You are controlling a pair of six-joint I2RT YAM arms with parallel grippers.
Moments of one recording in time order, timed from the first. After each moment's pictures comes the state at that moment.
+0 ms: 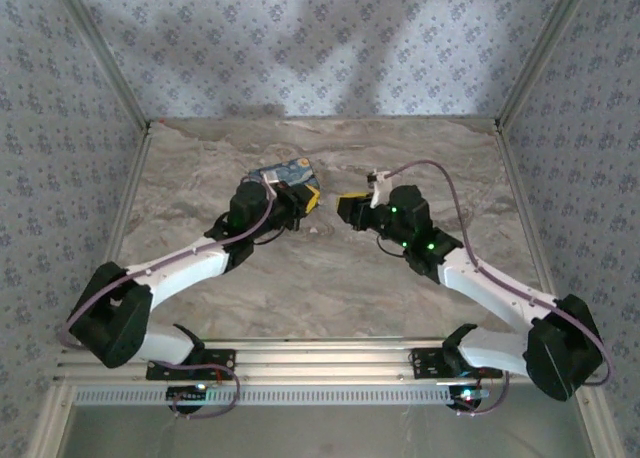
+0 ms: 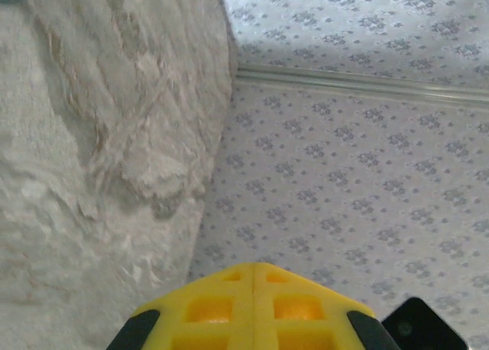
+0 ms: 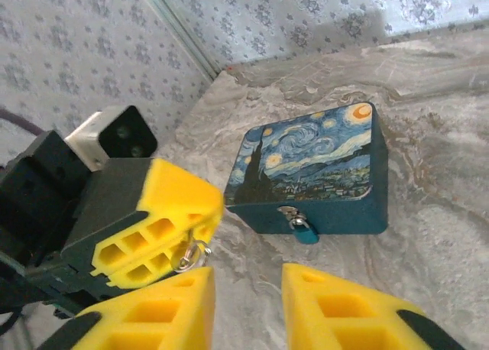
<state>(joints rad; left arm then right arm) -0.65 1.36 0.76 0.40 0.22 -1.52 0.61 1.16 0.72 0.19 -0.20 0.52</state>
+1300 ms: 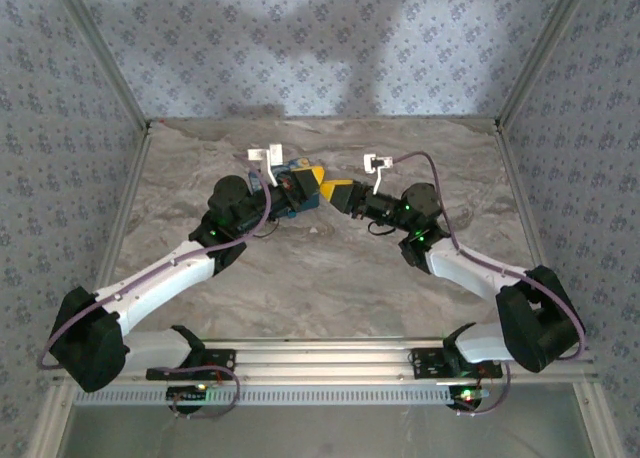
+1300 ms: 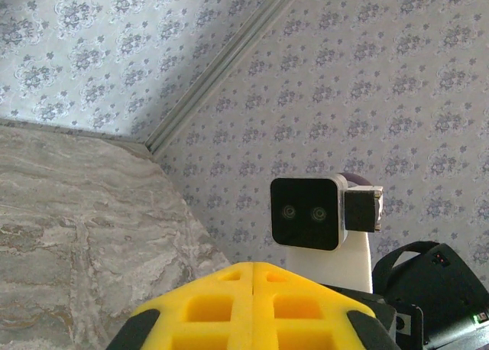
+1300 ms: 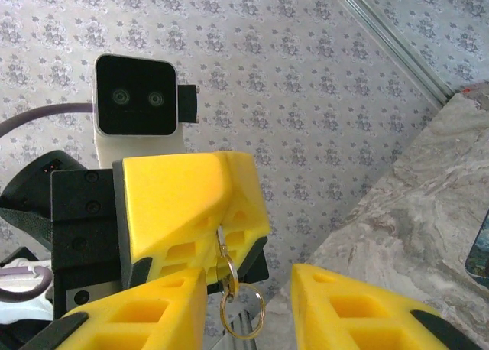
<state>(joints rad) -0.70 1.23 0.84 0.50 0.28 -0.79 0.55 1.34 0.70 0.89 -0.67 0.95</state>
